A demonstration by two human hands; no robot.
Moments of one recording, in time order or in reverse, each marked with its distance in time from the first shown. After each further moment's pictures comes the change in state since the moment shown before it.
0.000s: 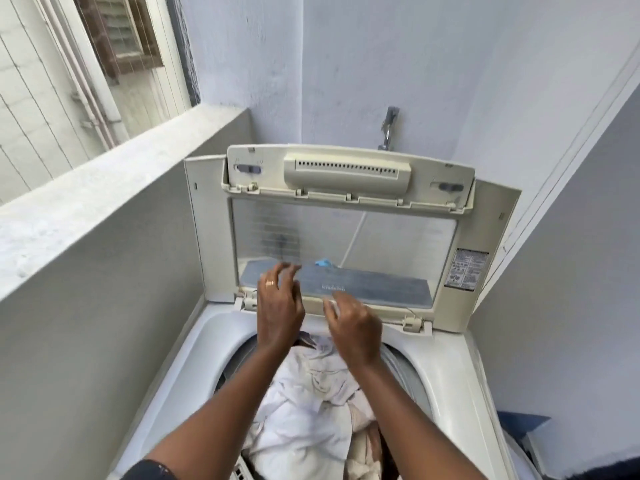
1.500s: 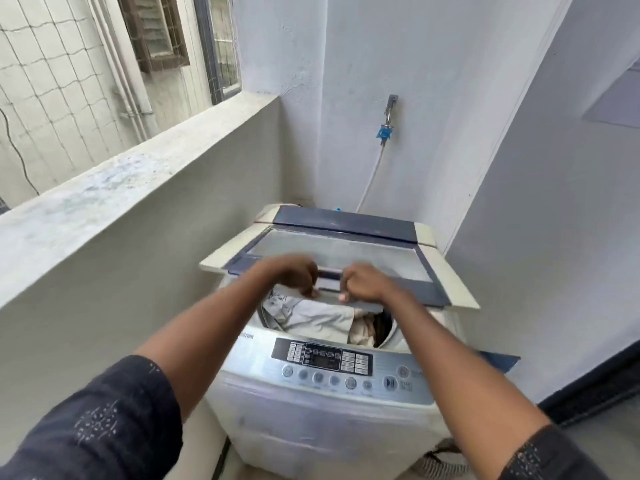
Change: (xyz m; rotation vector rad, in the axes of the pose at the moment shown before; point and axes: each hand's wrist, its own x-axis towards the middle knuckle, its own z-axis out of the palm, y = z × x) left_hand -0.094 0.079 -0.190 0.409 -1.223 0.051; right_hand -0.081 -0.073 -0.190 0.108 -1.067 0.104
